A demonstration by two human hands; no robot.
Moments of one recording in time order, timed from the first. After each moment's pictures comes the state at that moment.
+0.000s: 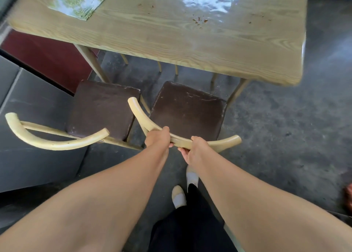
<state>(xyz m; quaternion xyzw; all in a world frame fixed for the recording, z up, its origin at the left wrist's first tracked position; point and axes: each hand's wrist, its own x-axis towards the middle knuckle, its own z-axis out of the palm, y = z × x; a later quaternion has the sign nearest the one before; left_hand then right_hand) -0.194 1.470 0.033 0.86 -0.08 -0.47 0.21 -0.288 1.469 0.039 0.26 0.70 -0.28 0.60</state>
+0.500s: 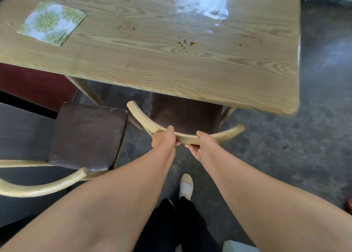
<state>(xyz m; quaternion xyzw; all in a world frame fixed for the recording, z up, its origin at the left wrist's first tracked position) -0.245 1.335 0.002 0.83 -0.04 -0.50 0.26 -0.345 1.332 0.006 0.17 0.73 -0.29 0.59</state>
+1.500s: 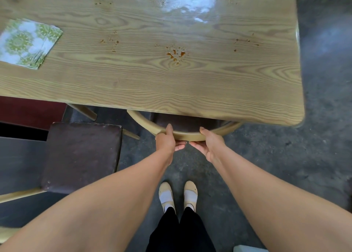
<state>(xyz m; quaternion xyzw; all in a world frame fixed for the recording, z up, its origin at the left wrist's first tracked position) -0.244 1.273 -0.029 0.73 -0.11 -0.61 0.29 -0.372 1.270 -0.013 0.07 0.69 -0.34 0.64</state>
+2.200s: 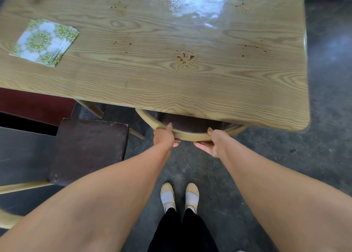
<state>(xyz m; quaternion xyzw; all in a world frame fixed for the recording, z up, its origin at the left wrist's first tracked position) -0.225 1.258 -0.015 0.81 -0.14 -0.53 0.20 -0.370 1.250 0.020 0.11 0.72 -0.24 0.64</state>
